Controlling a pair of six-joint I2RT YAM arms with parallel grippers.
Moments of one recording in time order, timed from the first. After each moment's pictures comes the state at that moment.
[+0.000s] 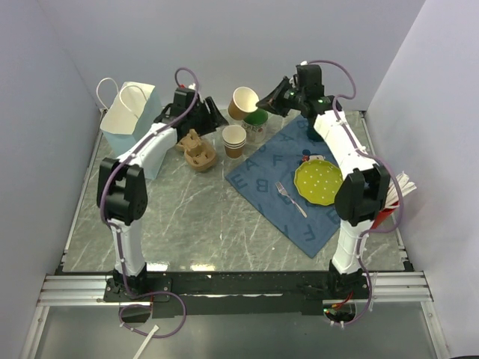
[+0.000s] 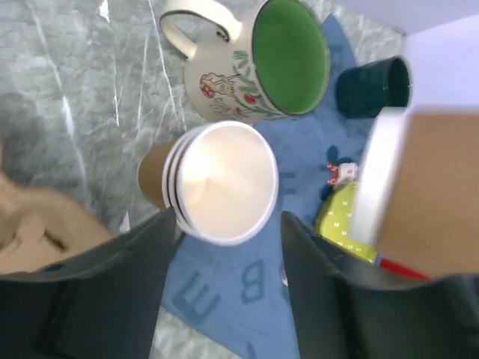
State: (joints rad) left arm -0.33 2.02 1.72 -0.27 0.26 -0.69; right arm 0.26 1.96 1.95 -0.46 -0.41 0.92
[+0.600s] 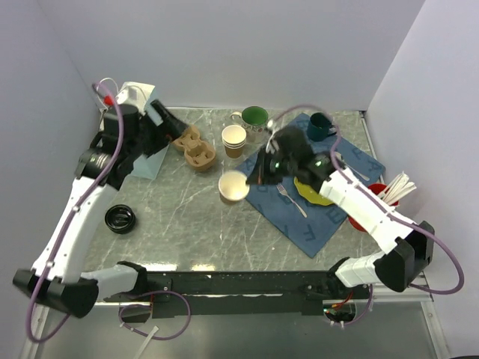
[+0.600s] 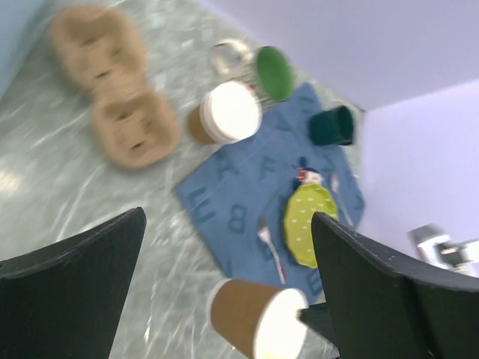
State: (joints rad) left arm -0.30 1.21 1.45 -0.63 0.00 -0.78; right arm 0.60 1.36 1.35 -0.67 -0.29 0.61
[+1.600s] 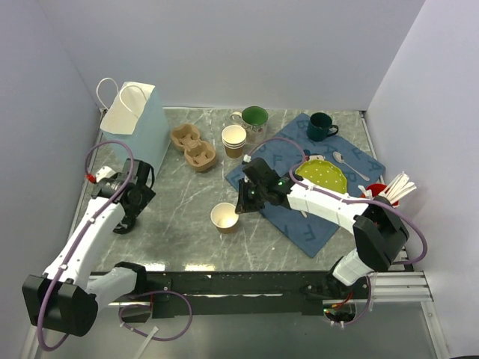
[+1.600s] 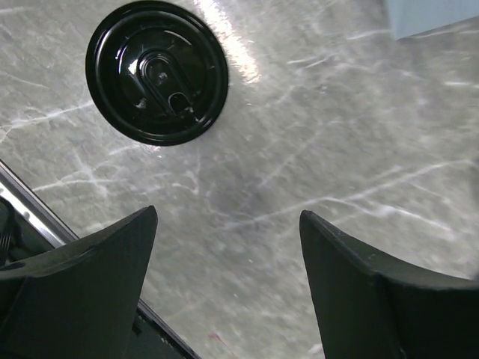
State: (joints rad) left arm -0.21 1.05 0.96 -1.11 -0.49 -1.15; right arm 0.80 1.54 1.05 -0.44 -0.15 0.69
